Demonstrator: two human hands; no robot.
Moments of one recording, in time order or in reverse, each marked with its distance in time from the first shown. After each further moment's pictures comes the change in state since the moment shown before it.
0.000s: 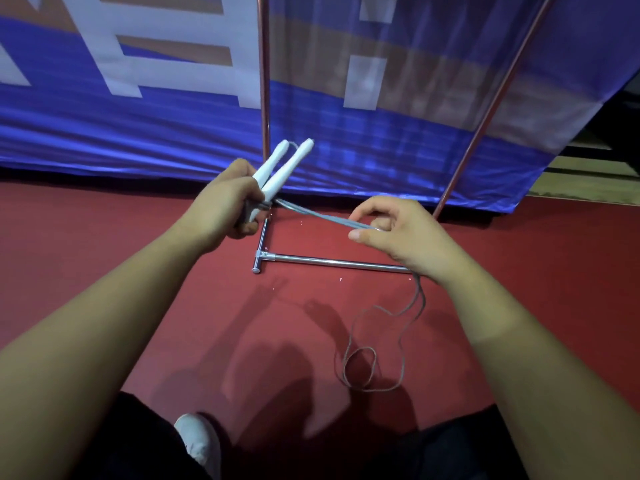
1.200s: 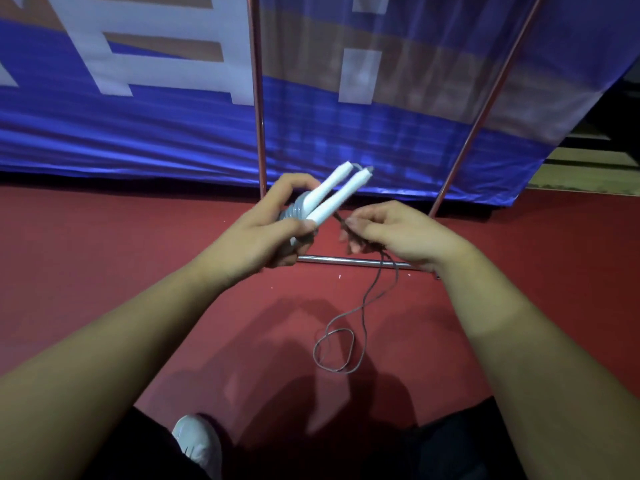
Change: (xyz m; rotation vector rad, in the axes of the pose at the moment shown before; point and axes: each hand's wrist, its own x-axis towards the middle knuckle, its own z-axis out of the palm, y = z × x) left_hand -0.037 -0.004 0.040 -0.075 -0.432 0.247; right_hand 0.015 0.008 0.000 0.066 -0.215 0.089
